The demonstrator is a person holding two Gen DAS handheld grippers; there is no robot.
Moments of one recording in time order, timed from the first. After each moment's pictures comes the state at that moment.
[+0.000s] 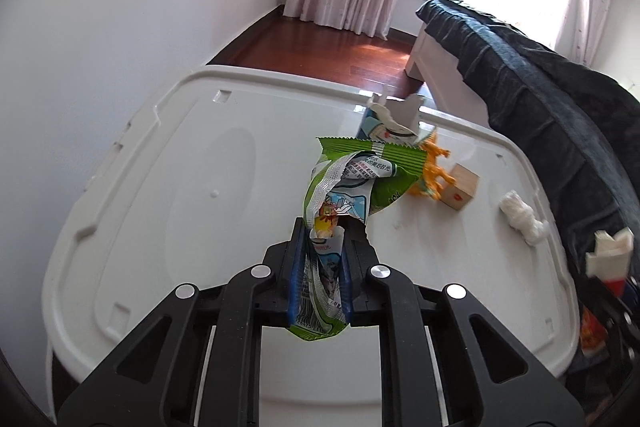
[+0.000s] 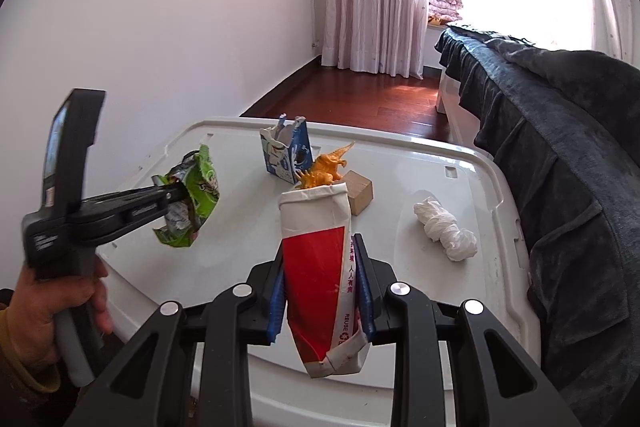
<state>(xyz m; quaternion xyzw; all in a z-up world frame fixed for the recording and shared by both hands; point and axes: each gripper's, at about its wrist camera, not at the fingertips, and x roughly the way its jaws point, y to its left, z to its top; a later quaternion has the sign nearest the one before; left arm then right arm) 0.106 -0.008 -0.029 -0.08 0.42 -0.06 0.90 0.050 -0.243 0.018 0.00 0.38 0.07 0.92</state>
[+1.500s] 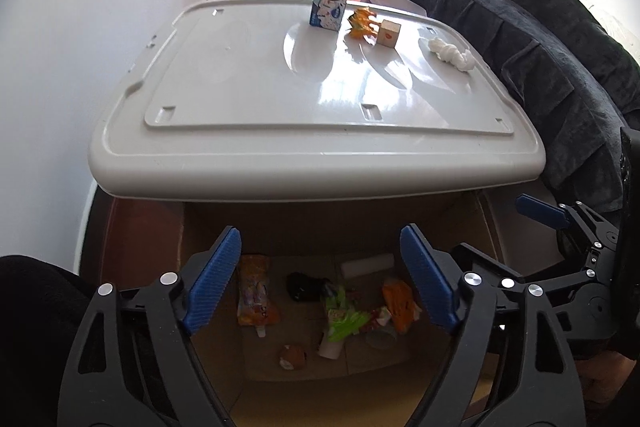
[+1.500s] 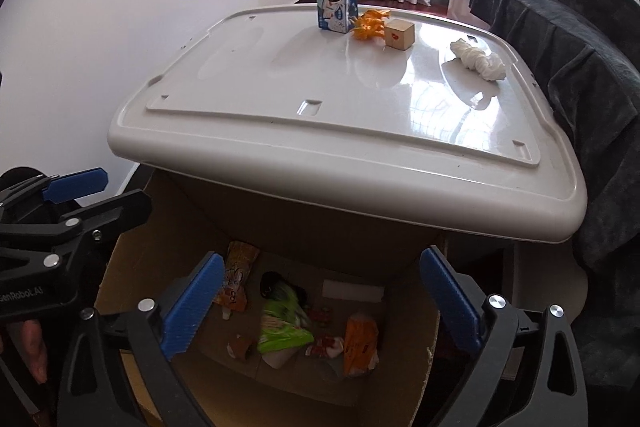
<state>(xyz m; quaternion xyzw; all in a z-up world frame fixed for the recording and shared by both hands) -0.089 0.009 -0.046 -0.01 0.47 -0.13 0.87 -0.089 -0.183 -0.051 0.03 0.49 0.06 0.87</state>
